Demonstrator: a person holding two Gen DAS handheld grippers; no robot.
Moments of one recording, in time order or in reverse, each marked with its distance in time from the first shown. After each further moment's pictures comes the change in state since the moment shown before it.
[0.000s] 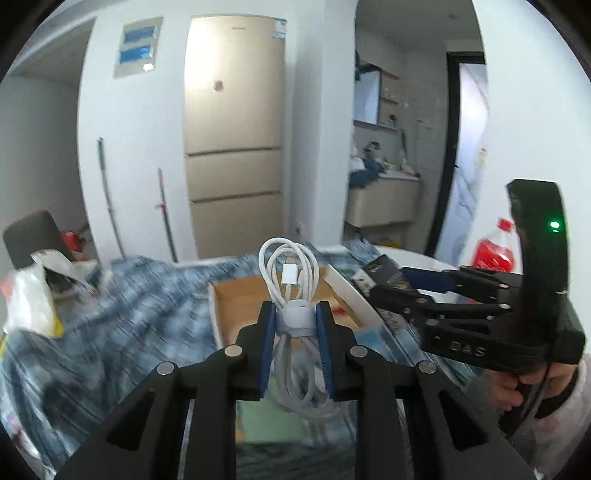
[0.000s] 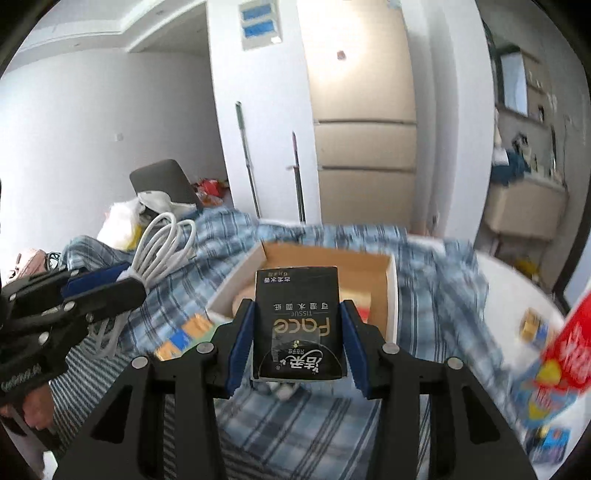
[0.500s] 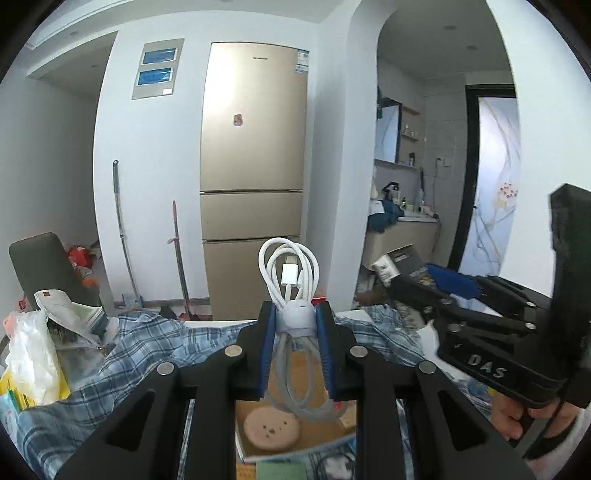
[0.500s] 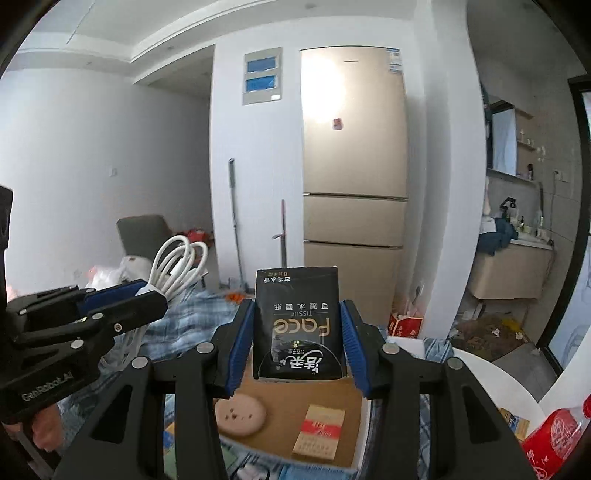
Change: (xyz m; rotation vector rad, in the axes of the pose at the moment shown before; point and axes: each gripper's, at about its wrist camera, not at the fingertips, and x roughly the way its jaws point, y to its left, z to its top) left arm 0.040 0.020 0.083 -0.054 -0.117 0.047; right arm 0.000 0.001 0.093 -0.044 -0.227 -0.088
